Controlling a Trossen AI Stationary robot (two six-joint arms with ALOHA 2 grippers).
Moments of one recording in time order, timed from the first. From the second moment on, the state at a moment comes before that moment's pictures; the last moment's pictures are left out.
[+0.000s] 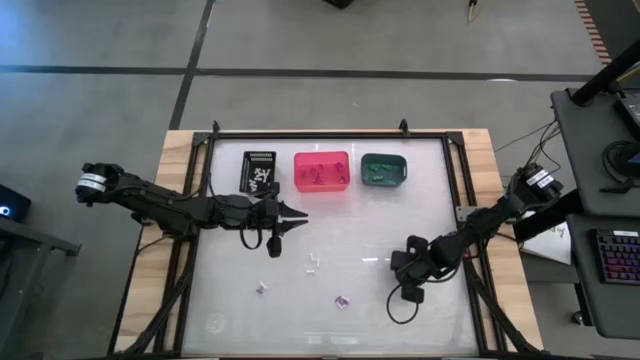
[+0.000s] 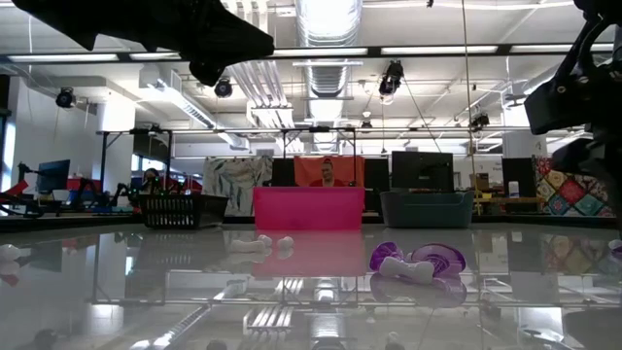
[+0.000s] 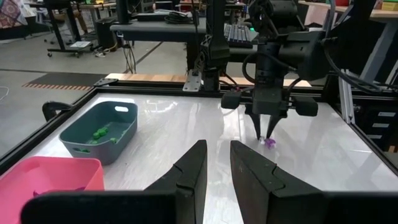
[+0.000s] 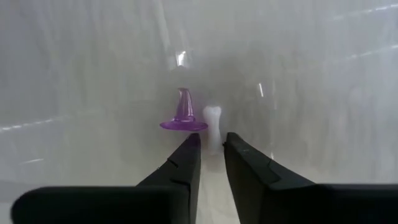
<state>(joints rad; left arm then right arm) -0.16 1.21 0.57 0.48 -0.23 -0.06 0.57 1.51 0.70 -0.54 0.05 0.79</state>
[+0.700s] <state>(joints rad) -0.17 1.29 0.57 0.57 -0.22 -0.09 0.44 1.33 0.70 -0.54 0.34 0.77</state>
